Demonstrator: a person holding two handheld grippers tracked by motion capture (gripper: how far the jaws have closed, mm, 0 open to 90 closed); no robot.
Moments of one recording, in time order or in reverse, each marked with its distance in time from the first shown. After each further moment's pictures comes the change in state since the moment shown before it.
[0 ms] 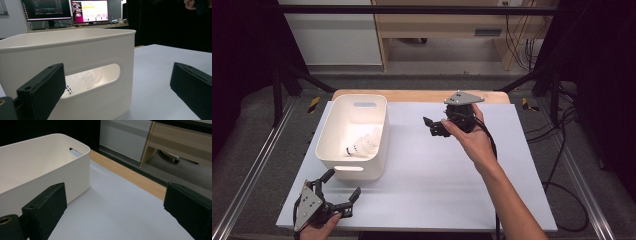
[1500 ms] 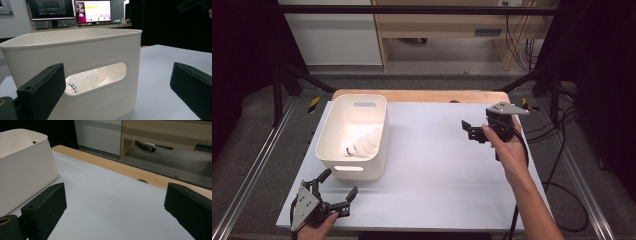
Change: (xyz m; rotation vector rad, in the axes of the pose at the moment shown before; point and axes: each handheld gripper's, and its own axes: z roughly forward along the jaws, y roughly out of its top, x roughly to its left) left arm 0.006 -0.001 -0.004 -0.001 0.020 -0.004; right arm -0.065 -0.056 -0.054 -0.006 -0.139 0.135
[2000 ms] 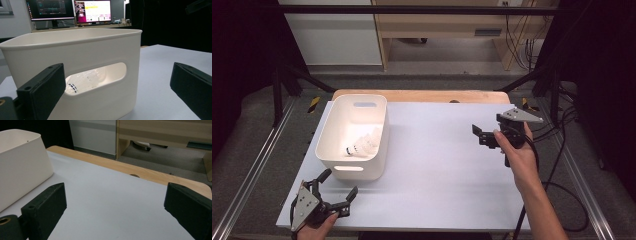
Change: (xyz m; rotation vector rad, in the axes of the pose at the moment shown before) left arm 0.000 0.000 0.000 0.000 0.000 0.002; right arm -0.016 -0.017 -0.022 -0.016 -0.029 0.028
